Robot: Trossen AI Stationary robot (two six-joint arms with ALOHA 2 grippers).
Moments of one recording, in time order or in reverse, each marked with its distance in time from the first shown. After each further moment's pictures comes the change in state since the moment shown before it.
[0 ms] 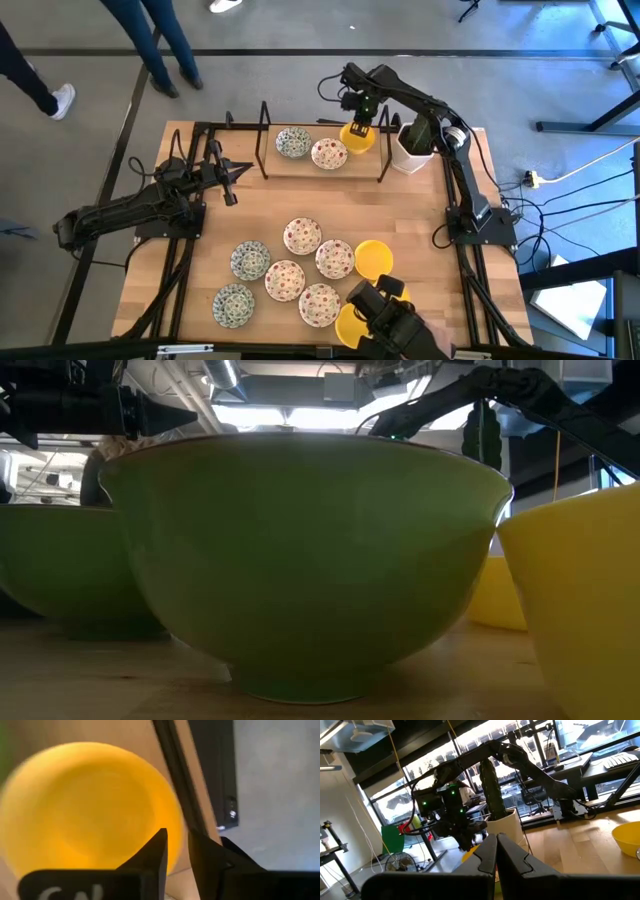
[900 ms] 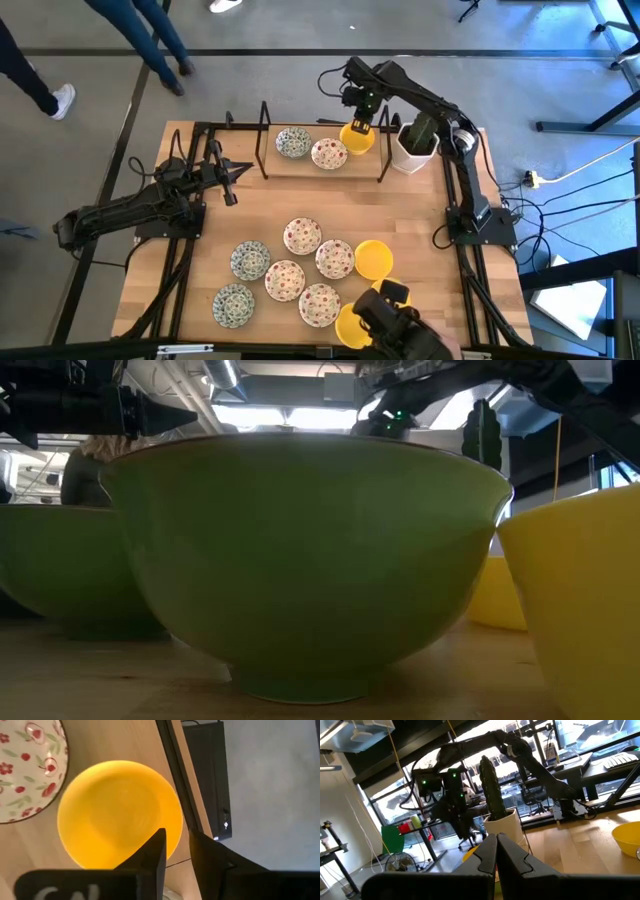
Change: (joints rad) left arm 0.000 0.000 0.000 0.000 0.000 0.000; right arm 0.025 -0.103 0.001 -0.012 -0.029 -0.006
